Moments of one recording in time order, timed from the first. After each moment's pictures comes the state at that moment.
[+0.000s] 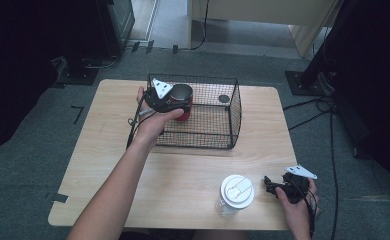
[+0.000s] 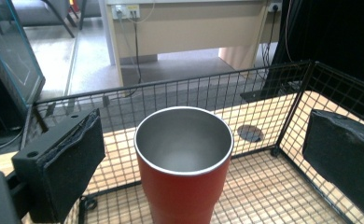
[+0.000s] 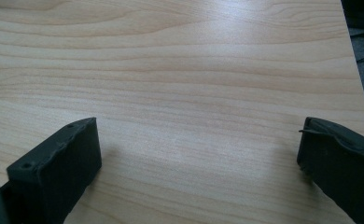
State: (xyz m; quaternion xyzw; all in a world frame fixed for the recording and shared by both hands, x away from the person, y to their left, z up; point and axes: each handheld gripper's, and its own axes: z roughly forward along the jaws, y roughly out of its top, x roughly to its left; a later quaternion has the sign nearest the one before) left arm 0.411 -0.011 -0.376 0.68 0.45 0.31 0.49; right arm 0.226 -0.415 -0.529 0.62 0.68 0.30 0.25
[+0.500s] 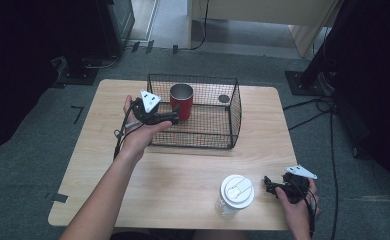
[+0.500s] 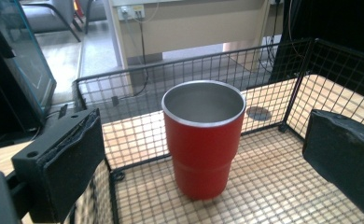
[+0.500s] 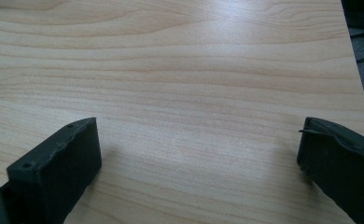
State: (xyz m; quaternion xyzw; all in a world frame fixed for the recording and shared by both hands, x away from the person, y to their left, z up) left arm 0.377 0.023 -0.385 0.69 0.43 0.33 0.48; right arm 0.226 -0.415 -0.529 0.62 0.68 0.30 0.25
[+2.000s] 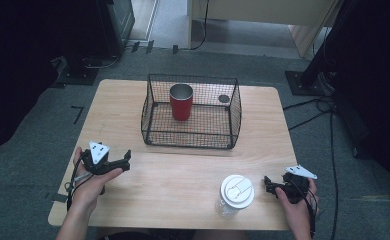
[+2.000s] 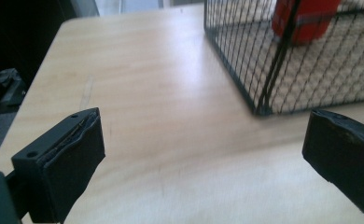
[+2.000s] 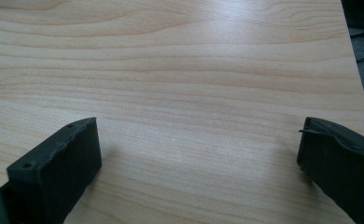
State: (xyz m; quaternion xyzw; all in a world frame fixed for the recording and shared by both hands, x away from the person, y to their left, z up) left arm 0.282 0.157 -0.482 0.69 0.51 0.33 0.39; right arm 0.226 -0.415 -0.529 0.62 0.68 0.30 0.25
